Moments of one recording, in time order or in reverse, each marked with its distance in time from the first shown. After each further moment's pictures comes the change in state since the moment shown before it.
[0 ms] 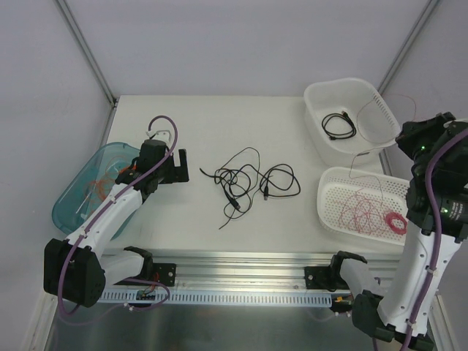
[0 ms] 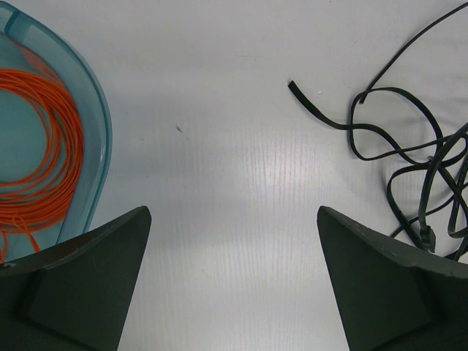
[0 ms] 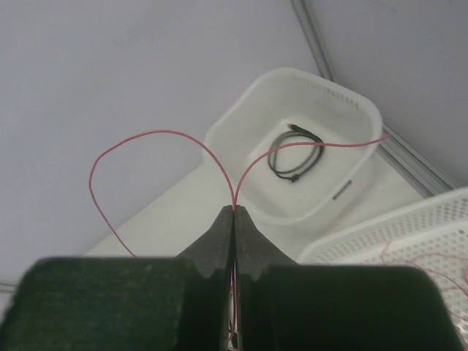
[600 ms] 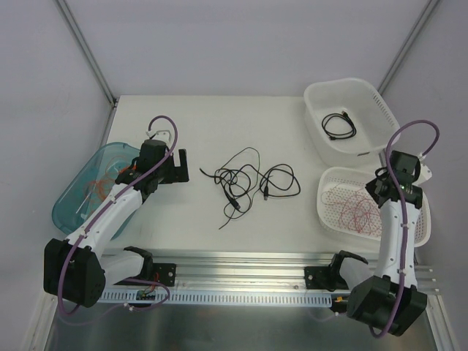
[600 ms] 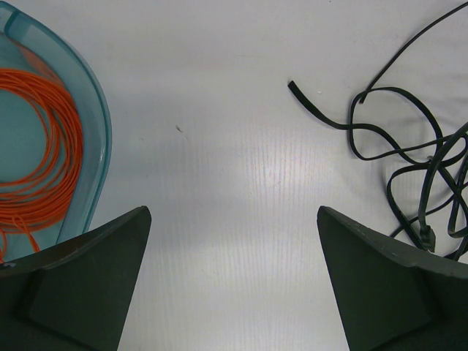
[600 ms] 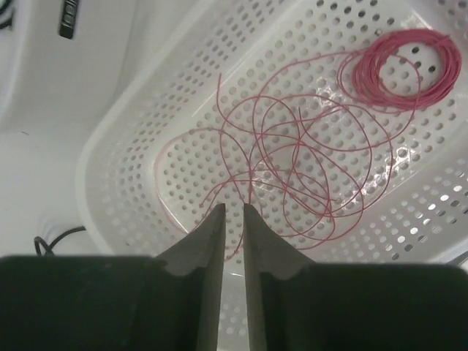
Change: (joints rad) left arm 0.000 0.000 0.000 0.000 0.001 0.000; right arm -0.104 -0.026 -0.780 0.039 0.158 0.072
